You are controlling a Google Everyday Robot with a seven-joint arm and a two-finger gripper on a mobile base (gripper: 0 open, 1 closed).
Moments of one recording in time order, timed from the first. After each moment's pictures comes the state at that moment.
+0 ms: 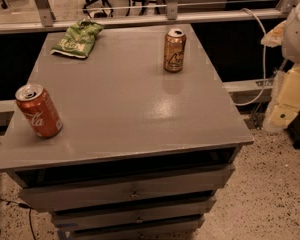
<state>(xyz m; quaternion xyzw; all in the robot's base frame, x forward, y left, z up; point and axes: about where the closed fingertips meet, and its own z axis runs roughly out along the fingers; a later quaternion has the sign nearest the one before) 0.438 -0.216 0.977 -0.60 0.78 -0.04 0.16</state>
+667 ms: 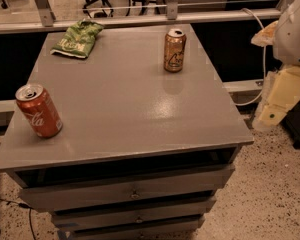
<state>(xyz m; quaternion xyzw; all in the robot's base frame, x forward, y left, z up) 0.442 -0.202 0.976 -0.61 0.77 -0.02 0.18</state>
